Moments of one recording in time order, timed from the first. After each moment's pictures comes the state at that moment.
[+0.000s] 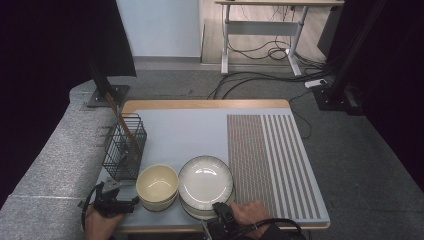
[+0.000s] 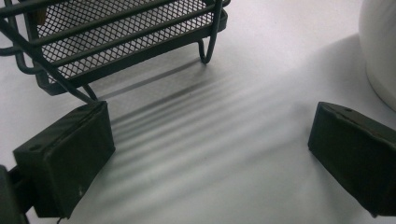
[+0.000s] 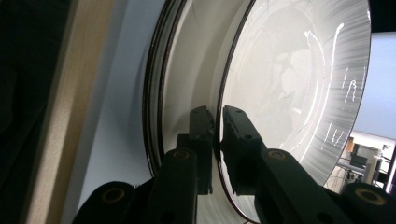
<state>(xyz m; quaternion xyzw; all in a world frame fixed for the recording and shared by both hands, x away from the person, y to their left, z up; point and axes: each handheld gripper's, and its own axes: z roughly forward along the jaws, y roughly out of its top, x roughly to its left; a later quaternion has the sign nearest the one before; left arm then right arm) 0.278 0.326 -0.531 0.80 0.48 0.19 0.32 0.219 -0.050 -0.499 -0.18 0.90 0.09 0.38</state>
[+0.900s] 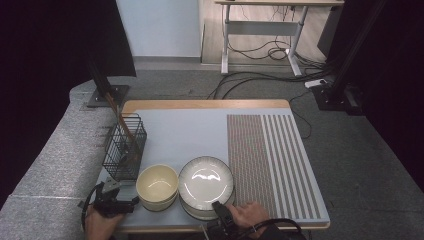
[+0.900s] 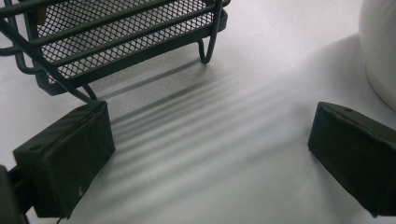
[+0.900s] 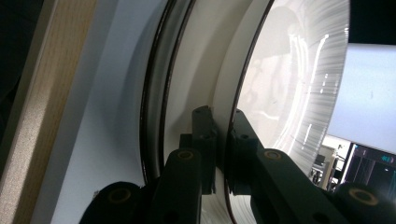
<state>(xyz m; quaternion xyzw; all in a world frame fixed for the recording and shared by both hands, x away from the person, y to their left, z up) 0.278 0.326 -0.531 0.80 0.48 0.19 0.32 0.214 -0.050 -0.511 -0.21 0.88 0.08 0.43</state>
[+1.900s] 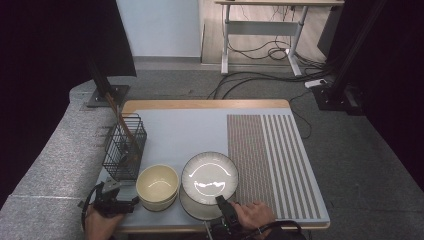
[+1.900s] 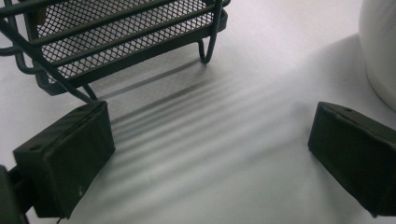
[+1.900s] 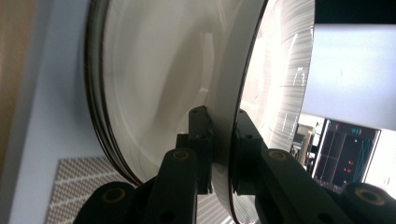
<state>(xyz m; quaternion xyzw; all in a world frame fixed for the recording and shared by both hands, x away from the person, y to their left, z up) 0.278 0.326 -0.531 0.80 0.48 0.19 0.32 0.210 -0.058 -0.491 -0.17 0.86 0.08 0.48</state>
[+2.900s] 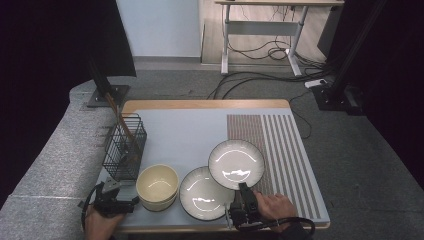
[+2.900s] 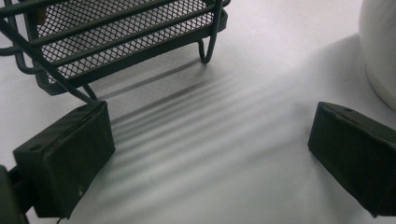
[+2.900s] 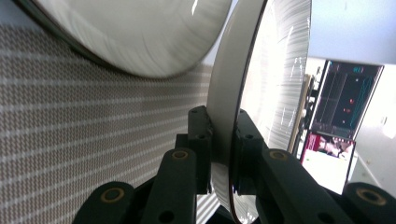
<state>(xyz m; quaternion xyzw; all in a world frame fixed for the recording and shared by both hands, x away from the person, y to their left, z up) 0.278 0.326 -0.531 0.80 0.48 0.19 0.32 0.235 -0.105 -0.477 -0.08 0.86 0.01 0.50</state>
